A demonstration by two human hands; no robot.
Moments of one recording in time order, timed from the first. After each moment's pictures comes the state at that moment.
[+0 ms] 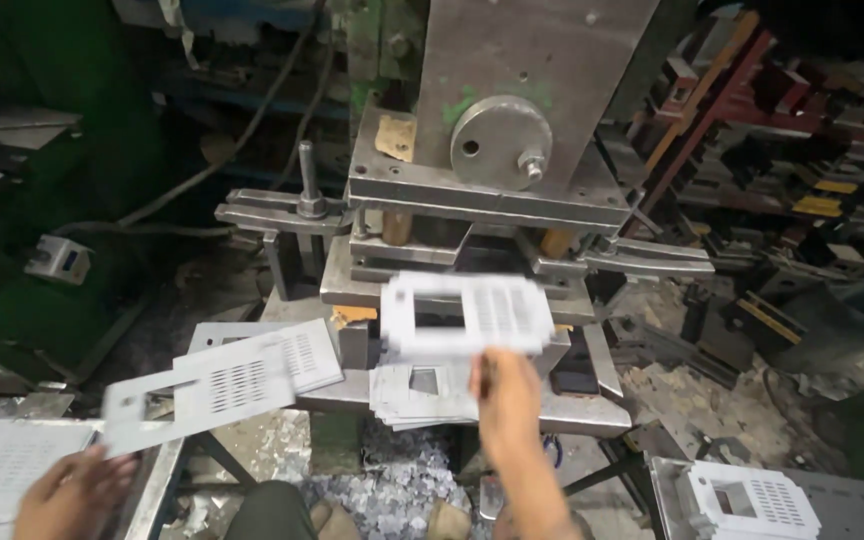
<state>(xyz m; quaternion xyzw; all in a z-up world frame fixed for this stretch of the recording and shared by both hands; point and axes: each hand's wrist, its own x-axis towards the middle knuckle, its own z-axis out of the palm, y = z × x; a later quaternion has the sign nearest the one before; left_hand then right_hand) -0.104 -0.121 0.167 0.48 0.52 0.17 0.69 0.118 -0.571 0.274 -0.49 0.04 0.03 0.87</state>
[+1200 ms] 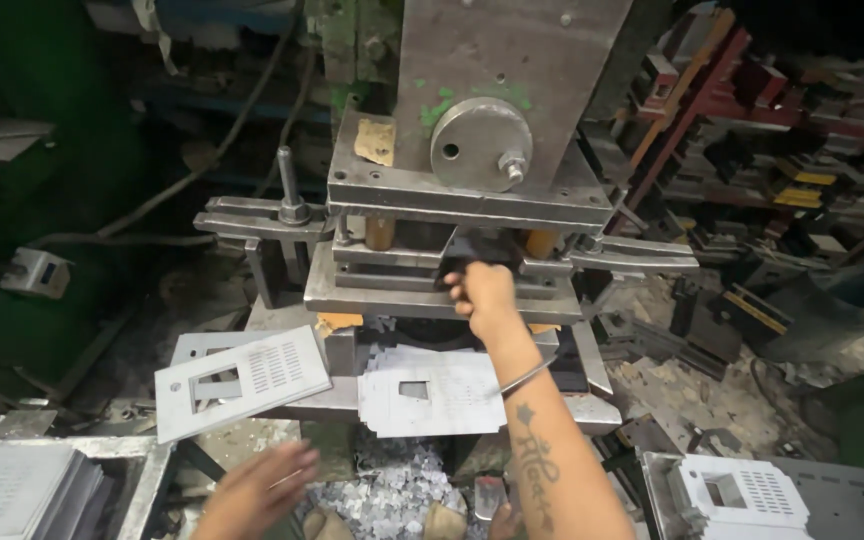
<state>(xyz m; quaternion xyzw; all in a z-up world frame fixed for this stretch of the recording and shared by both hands) -0.033 -0.290 0.189 0.48 0.35 -0.09 0.80 0.270 -0.536 0.321 -0.73 0.03 0.07 0.68</state>
